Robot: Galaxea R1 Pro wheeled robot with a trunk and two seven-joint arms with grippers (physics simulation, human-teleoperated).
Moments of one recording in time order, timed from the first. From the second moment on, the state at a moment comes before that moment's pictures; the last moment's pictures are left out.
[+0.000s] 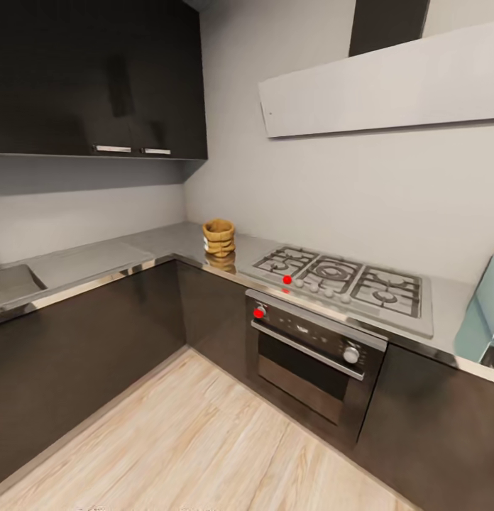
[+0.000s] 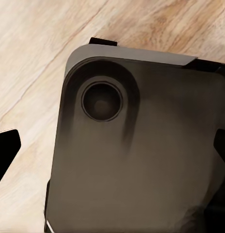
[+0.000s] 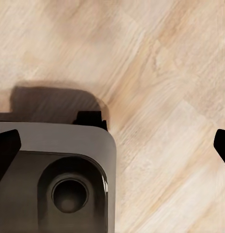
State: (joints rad) left arm 0.00 -0.01 0.01 -0.06 0.16 -0.09 0.01; right arm -0.17 -0.08 -0.22 0.03 0.25 -0.15 0.00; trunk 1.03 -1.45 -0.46
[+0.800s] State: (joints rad) left arm 0.00 -0.01 0.02 -0.06 0.16 -0.09 0.01; right arm -0.17 -0.08 -0.22 0.03 0.25 -0.15 0.01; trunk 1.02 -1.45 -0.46
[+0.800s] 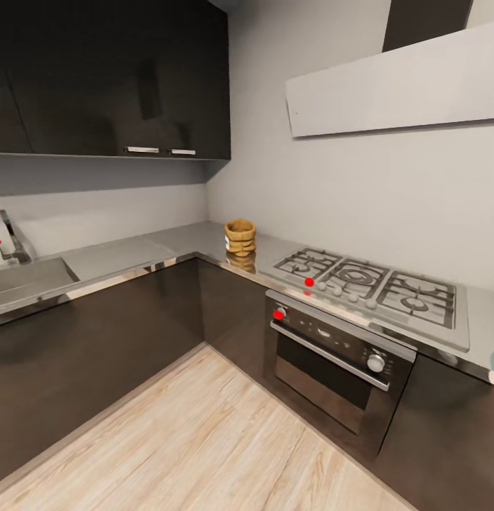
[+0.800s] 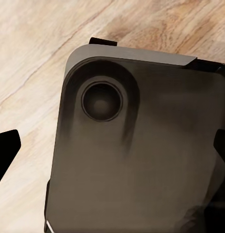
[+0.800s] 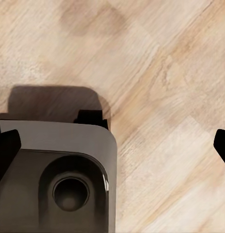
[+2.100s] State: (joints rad) left arm 0.00 -0.01 0.01 -0.06 0.16 -0.09 0.01; right arm -0.17 -0.08 -0.22 0.03 0.25 -0.15 0.01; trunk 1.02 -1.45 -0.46
